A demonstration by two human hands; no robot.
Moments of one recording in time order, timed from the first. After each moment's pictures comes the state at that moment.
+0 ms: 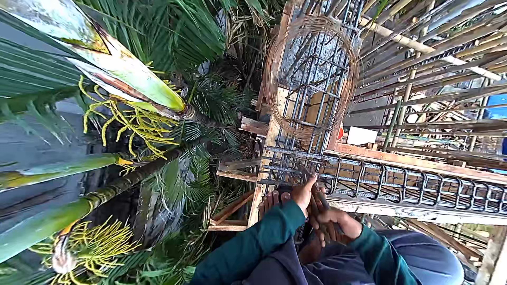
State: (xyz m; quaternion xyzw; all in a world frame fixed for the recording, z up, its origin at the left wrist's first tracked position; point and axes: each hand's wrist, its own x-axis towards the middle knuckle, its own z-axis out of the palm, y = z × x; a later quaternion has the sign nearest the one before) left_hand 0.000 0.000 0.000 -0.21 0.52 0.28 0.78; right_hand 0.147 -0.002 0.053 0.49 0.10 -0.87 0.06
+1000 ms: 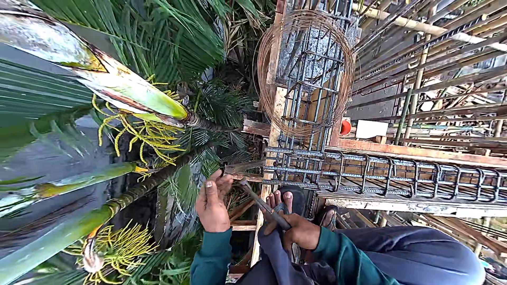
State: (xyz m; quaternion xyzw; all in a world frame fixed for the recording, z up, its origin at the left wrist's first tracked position) left_hand -0.170 -0.080 0.007 0.11 0.74 0.55 0.37; right_hand 0.052 -0.025 0.049 0.37 0.37 -0.83 0.19
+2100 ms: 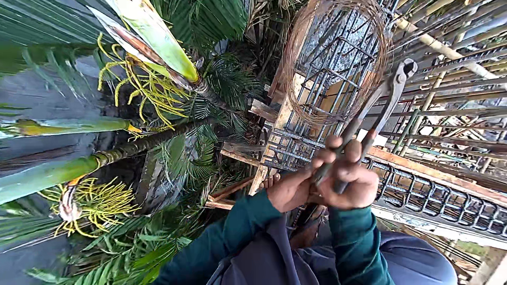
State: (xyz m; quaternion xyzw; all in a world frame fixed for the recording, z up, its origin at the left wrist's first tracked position) left_hand -0.064 -0.030 0.036 0.01 0.13 0.52 0.85; right_hand 0.039 0.051 0.092 0.22 0.13 -0.87 -0.42
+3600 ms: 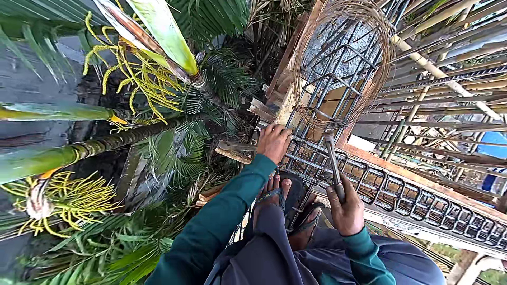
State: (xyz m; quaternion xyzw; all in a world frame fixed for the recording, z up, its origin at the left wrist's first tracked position) left_hand -0.111 0.014 -0.080 0.57 0.74 0.21 0.29; right_hand 0.131 -0.007 0.053 0.59 0.74 -0.30 -0.06
